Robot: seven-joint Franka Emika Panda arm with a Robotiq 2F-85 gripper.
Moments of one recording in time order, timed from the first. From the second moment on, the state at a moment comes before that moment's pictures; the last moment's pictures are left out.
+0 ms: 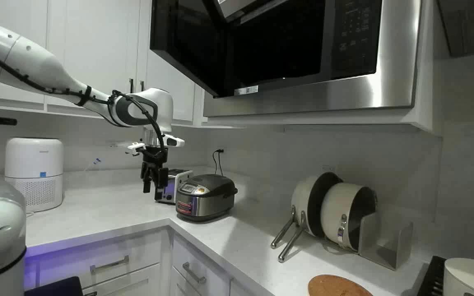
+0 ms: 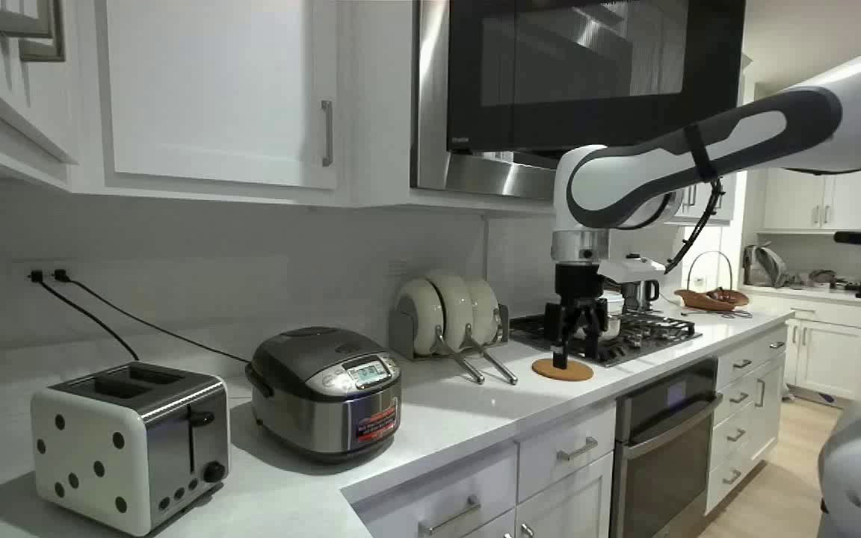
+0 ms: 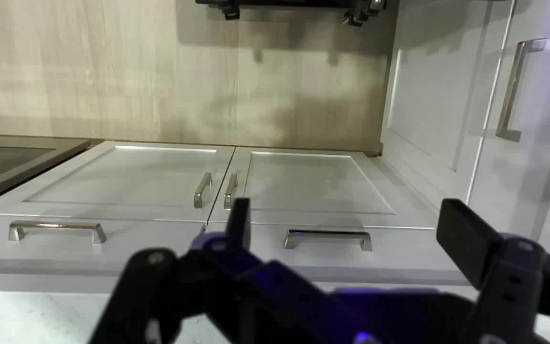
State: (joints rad) arm 0.02 -0.63 -0.02 -2.51 -0.02 1.87 -0.03
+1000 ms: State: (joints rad) arm 0.02 -0.63 -0.02 -2.51 -0.02 1.87 -0.03
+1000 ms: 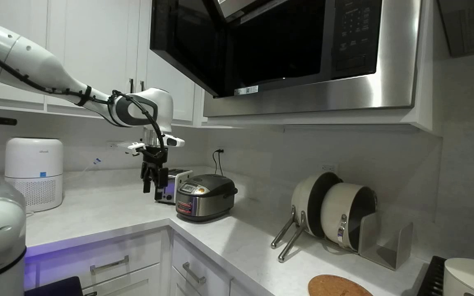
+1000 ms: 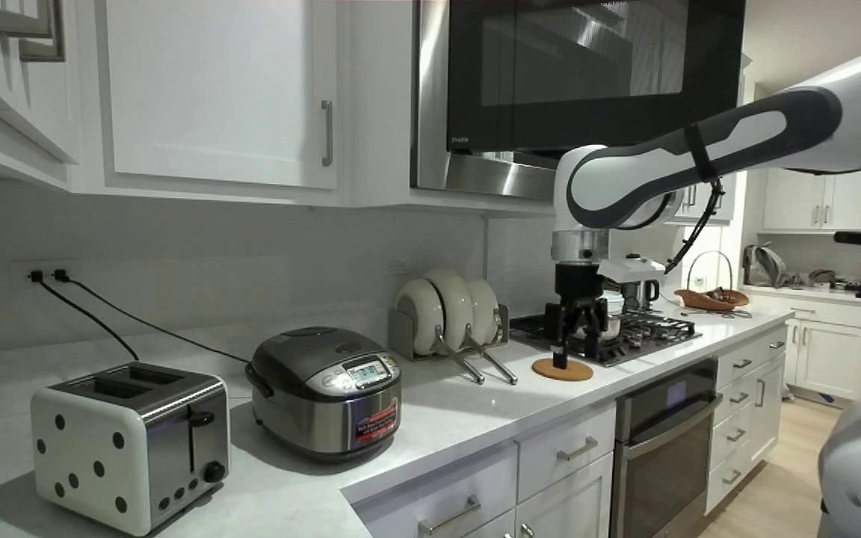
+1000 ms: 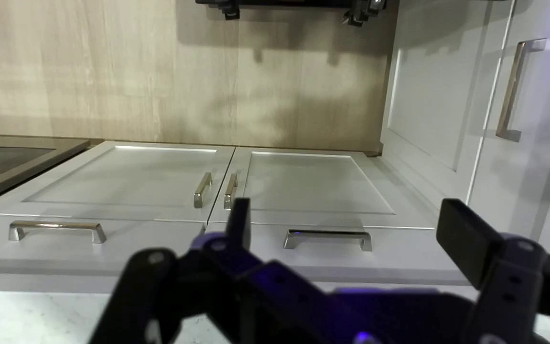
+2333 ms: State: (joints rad) arm 0.11 -0.76 0.15 -2.36 -0.15 1.81 -0.03
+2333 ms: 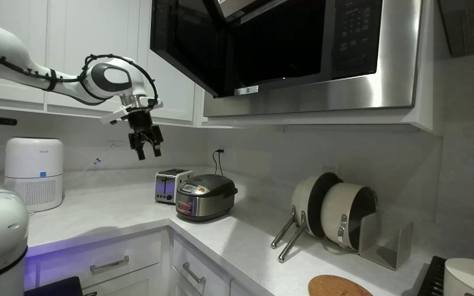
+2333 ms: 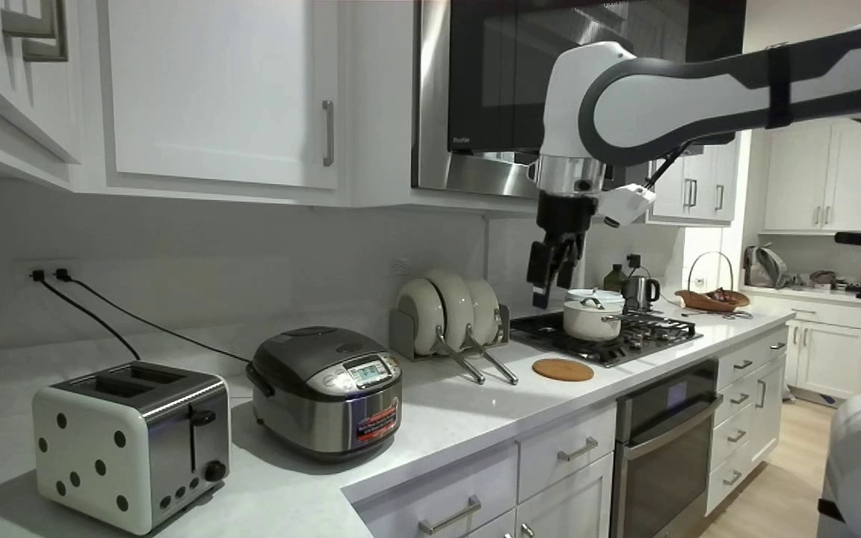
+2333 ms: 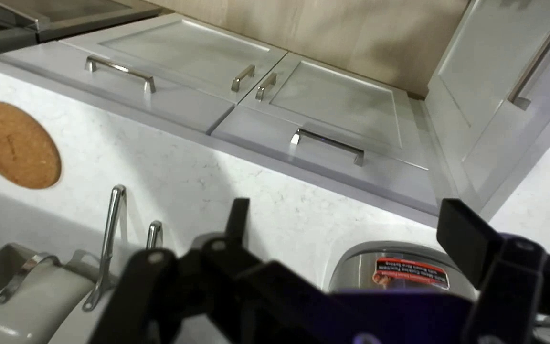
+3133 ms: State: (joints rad) arm 0.05 -0.91 0.24 -2.33 -0.48 2.04 0.17
